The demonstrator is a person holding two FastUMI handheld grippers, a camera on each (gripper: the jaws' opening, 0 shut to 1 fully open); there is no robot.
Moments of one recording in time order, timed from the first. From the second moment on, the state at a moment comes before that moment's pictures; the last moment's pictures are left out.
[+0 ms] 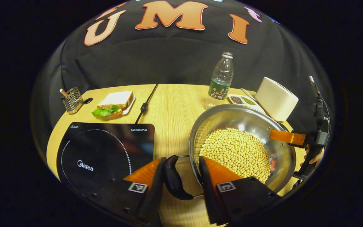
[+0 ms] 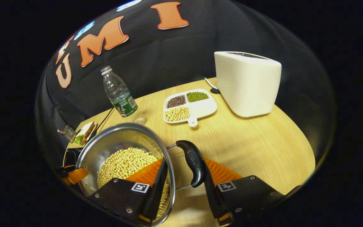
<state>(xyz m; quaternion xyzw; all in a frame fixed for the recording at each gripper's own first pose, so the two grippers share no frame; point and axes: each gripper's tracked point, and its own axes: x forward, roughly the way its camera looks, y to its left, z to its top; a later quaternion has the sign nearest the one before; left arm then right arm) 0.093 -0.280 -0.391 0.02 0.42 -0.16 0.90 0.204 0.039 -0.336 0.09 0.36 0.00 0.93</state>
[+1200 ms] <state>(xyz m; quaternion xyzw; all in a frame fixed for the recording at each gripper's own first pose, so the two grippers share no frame) 0.107 -0.088 -0.260 0.01 0.35 -0.08 0.93 0.168 0.221 -0.212 0.13 0.31 0.07 0.94</state>
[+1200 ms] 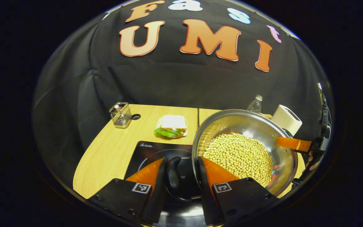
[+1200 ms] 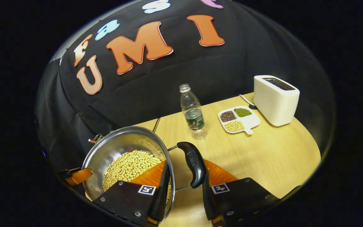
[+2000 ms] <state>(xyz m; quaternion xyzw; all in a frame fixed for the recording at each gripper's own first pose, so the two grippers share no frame) 0.113 0.035 -0.302 0.03 0.39 -0.04 0.92 0.133 0.353 -0.261 0.11 0.36 0.09 0.92</state>
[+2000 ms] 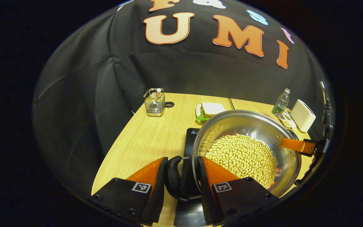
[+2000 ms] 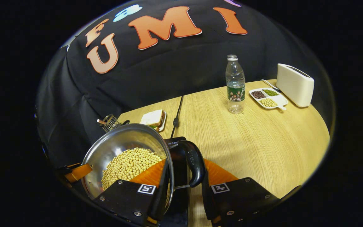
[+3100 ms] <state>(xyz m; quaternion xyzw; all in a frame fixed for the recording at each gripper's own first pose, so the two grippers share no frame) 0.125 0.021 -0.148 0.03 0.20 0.00 0.98 0.130 0.271 -0.143 0.06 0.22 0.10 0.97</state>
